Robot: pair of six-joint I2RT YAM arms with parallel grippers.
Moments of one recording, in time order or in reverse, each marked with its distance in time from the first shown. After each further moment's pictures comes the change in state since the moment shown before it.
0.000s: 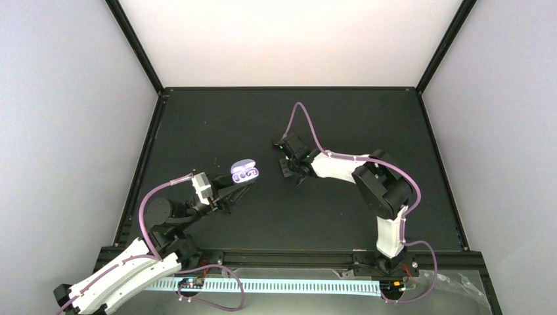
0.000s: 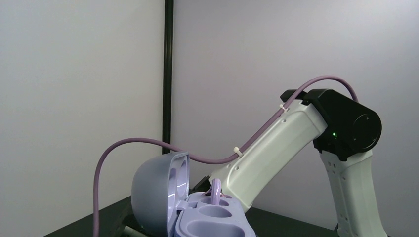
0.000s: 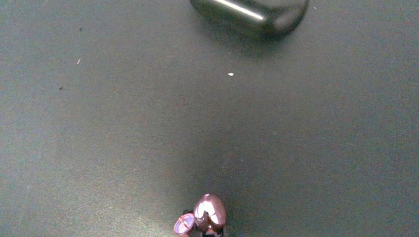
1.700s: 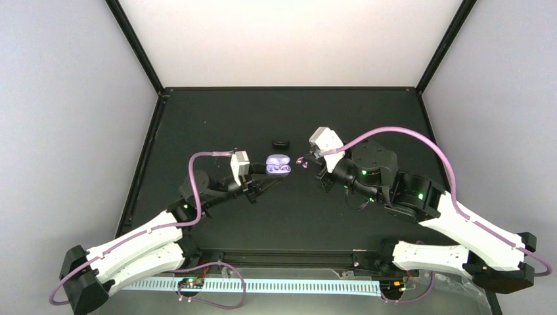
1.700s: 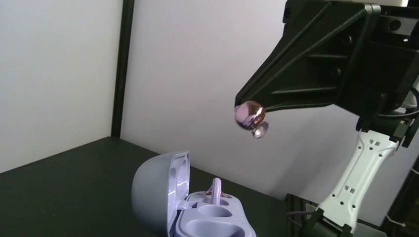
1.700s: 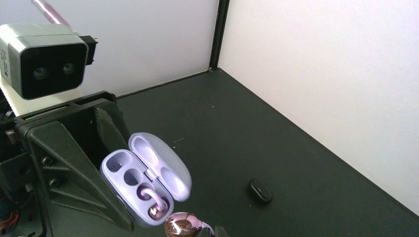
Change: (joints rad) left arm -0.001 0.426 0.104 0.167 0.137 -0.157; right arm 0.359 -0.962 0.131 -0.400 0.134 -0.416
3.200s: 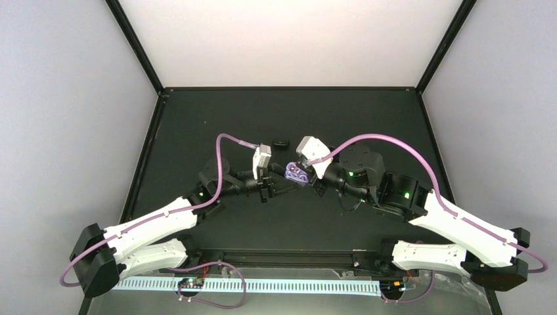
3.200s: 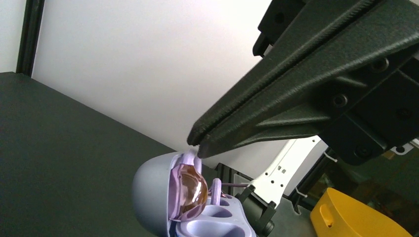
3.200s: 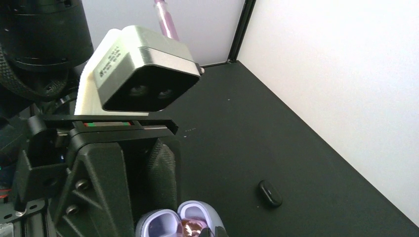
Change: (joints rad) left arm -0.012 0.238 0.121 0.006 0.238 -0.232; right arm 0.005 0.033 -0.067 0.060 -0.070 -0.090
